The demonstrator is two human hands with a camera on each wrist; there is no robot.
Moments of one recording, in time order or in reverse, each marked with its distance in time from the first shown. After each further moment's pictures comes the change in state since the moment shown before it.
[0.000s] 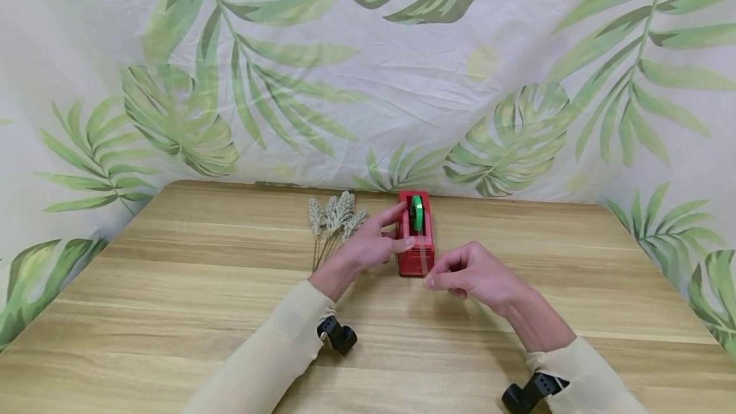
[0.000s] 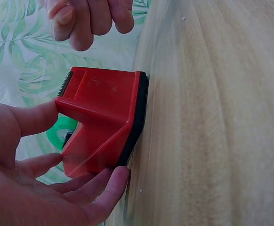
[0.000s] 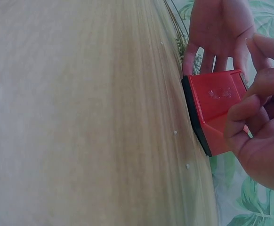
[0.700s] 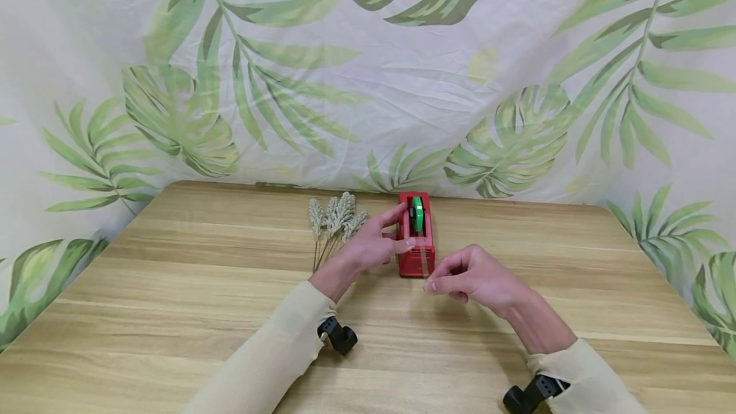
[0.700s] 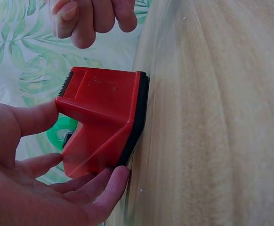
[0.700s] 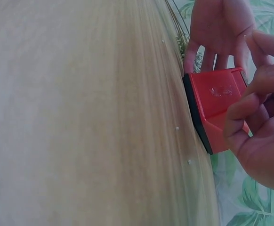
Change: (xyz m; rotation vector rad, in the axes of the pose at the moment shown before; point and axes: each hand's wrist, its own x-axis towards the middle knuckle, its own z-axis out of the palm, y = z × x) left_hand -0.001 0.001 0.000 -0.008 0.000 -0.008; right_hand -0.001 0.002 0.000 -0.008 -0.030 -0.006
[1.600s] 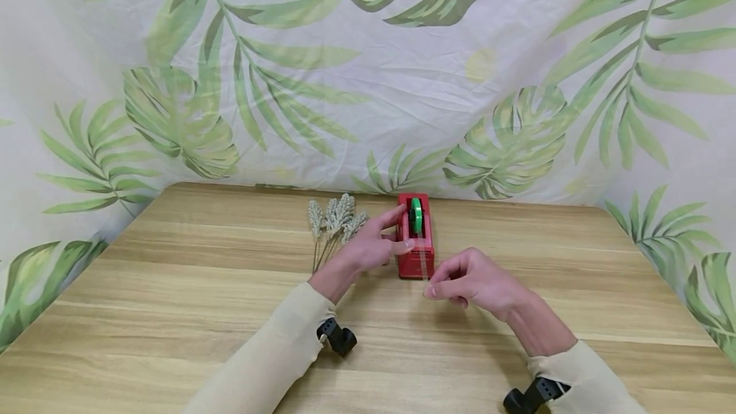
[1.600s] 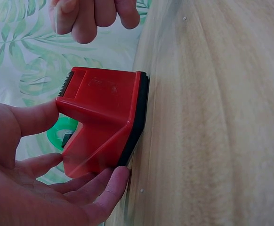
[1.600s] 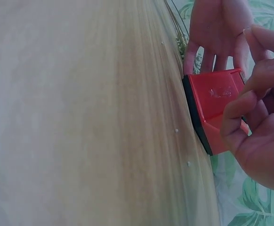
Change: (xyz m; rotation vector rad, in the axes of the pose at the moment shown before) left_hand -0.001 -0.004 0.000 0.018 0.000 0.024; right_hand -0.003 0.000 0.005 0.009 -0.022 0.002
